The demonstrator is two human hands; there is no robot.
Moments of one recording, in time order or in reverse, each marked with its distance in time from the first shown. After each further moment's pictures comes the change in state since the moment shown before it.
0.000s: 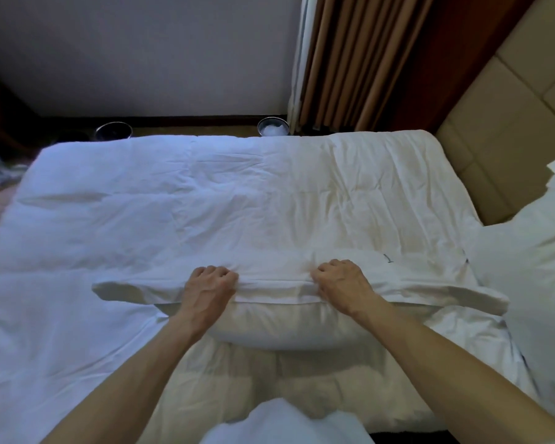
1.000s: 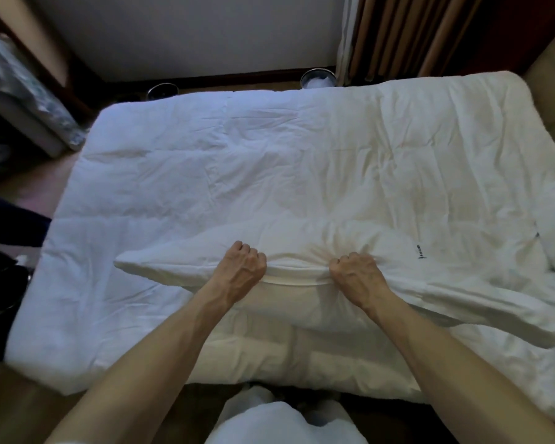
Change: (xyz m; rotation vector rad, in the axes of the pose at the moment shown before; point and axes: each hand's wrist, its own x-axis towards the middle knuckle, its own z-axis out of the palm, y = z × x) left_hand -0.024 0.077 -0.006 0.473 -0.169 0.225; right_hand -0.034 -0.013 0.060 0.069 0.070 -0.133
